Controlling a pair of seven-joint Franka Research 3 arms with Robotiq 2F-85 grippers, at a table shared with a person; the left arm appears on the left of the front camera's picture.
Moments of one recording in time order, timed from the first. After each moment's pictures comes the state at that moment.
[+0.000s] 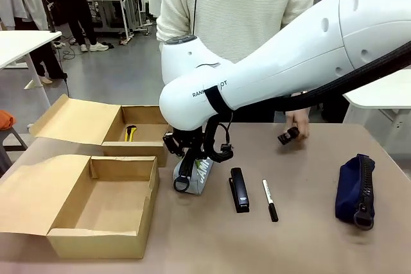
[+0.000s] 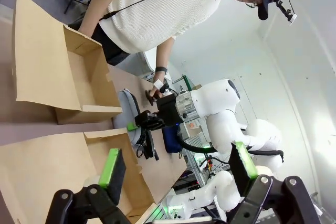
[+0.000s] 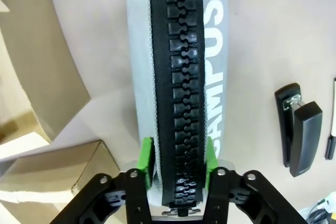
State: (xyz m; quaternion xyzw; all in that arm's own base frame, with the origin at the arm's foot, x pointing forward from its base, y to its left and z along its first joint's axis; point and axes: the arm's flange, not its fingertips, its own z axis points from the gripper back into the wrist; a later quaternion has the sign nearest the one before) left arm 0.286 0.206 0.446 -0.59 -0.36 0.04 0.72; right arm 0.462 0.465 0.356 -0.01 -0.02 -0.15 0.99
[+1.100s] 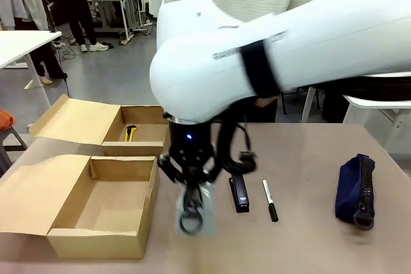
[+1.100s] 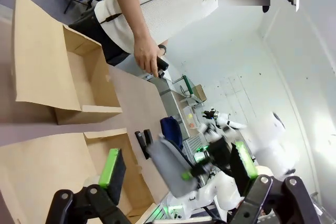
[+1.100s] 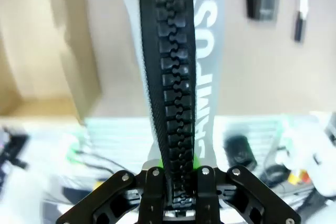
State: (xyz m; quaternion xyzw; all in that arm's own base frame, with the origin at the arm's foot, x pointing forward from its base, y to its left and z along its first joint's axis) left arm 0.286 0.206 0.446 -0.59 -0.36 0.04 0.72; right arm 0.264 0.429 0.458 -0.02 0.07 0.00 1.00
